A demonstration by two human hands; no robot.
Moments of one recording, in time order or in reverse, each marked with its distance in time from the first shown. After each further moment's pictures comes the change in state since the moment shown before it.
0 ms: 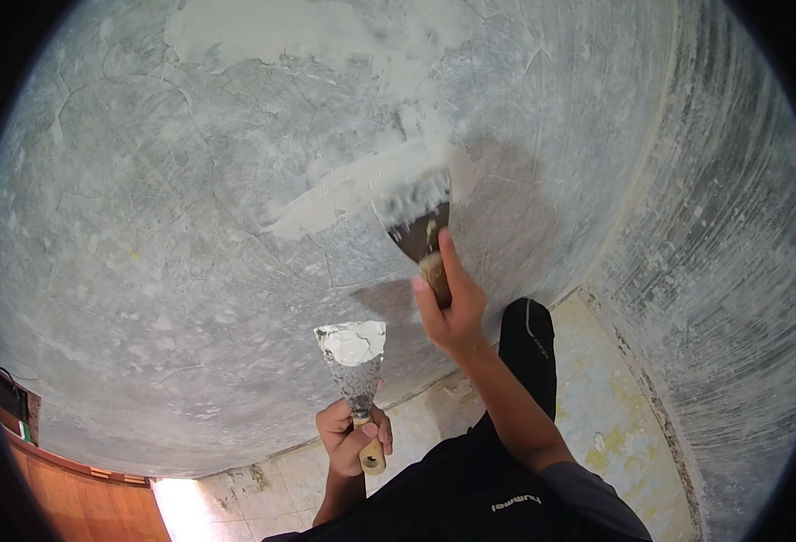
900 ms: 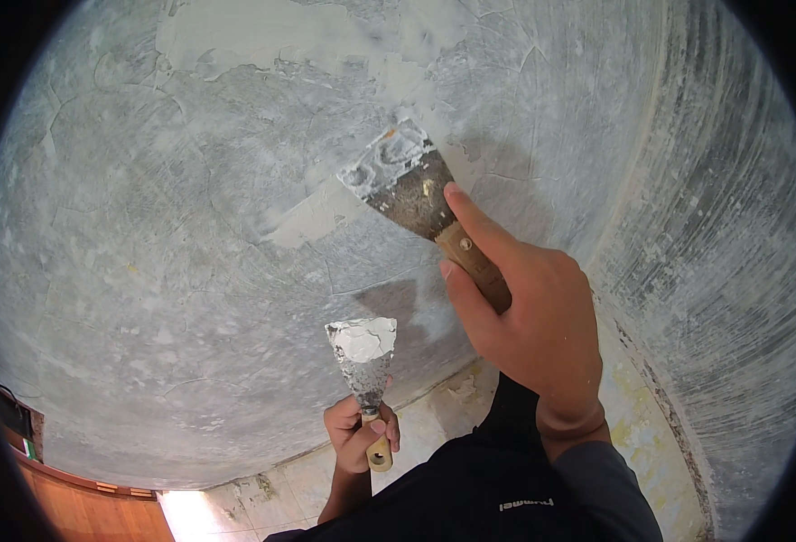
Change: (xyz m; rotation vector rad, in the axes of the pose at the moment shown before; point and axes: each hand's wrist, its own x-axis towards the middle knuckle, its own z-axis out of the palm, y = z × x) left_hand 0.009 -0.002 -0.006 0.021 -0.030 -0.035; right_hand 0.114 -0.129 -0.079 -0.467 -0.436 0.236
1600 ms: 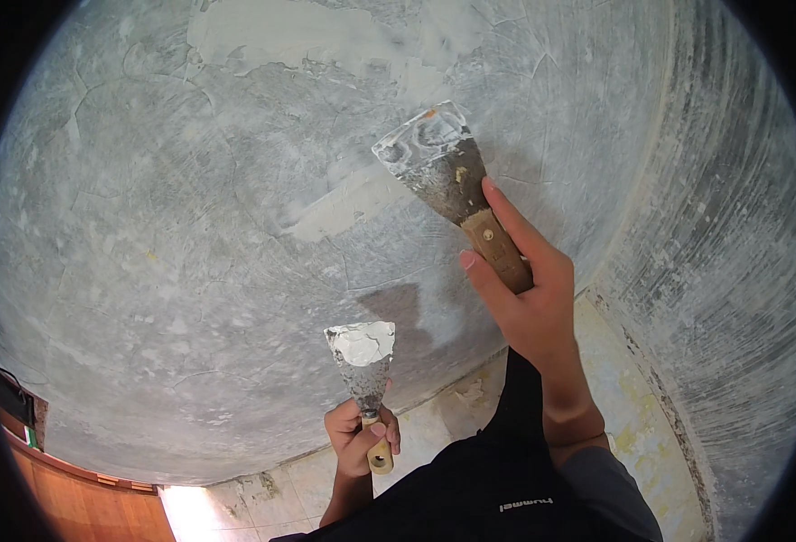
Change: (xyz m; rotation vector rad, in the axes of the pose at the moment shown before) left_hand -0.010 0.008 -0.005 0.028 0.012 0.054; right_hand -0.004 0.035 0.040 0.572 0.159 -0.033
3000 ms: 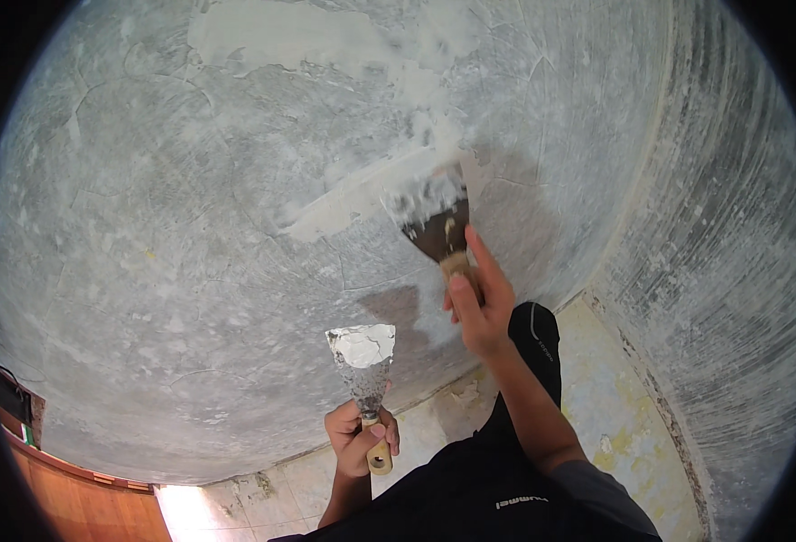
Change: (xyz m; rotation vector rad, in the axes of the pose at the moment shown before) left_hand -0.004 -0.003 0.000 -0.043 0.001 -0.037; right_hand -0.049 0.082 0.046 0.303 0.037 0.055
